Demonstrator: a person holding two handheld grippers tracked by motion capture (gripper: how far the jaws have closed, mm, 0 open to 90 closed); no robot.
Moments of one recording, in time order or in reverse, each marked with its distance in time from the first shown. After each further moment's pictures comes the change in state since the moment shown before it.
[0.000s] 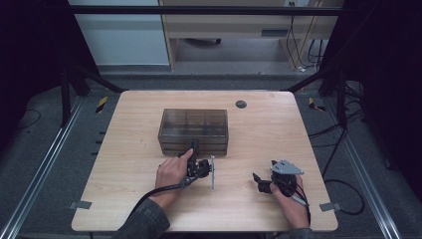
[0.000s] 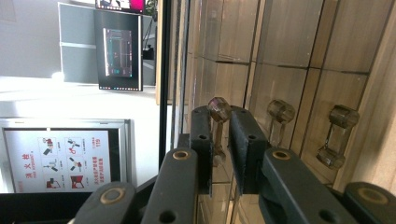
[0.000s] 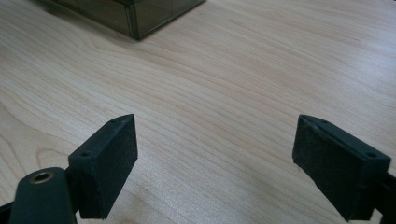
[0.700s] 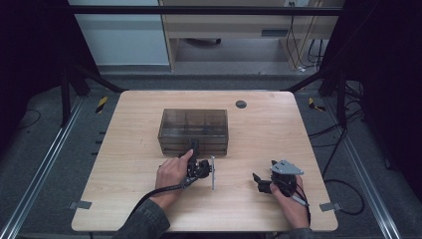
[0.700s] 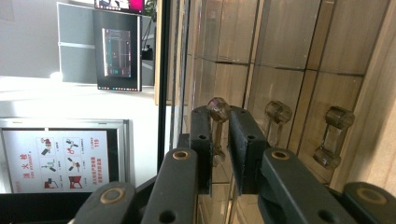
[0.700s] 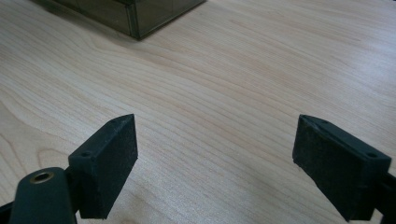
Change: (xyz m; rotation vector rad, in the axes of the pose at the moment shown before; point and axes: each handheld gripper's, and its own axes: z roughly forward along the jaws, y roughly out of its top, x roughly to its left) left arm 0.000 0.000 -0.002 -0.005 -0.005 -0.007; right arm 0.000 0.000 0.000 0.001 0.000 -0.006
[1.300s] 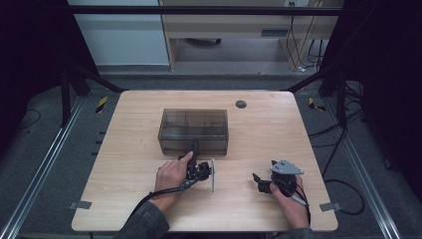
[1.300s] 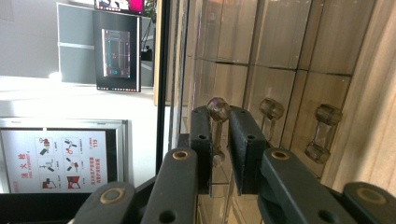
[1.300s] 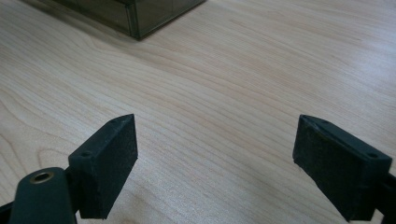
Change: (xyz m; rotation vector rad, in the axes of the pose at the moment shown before) left arm -0.001 0.000 -0.008 -0.006 -0.003 -0.009; right arm 0.000 0.000 0.000 0.000 0.001 0.004
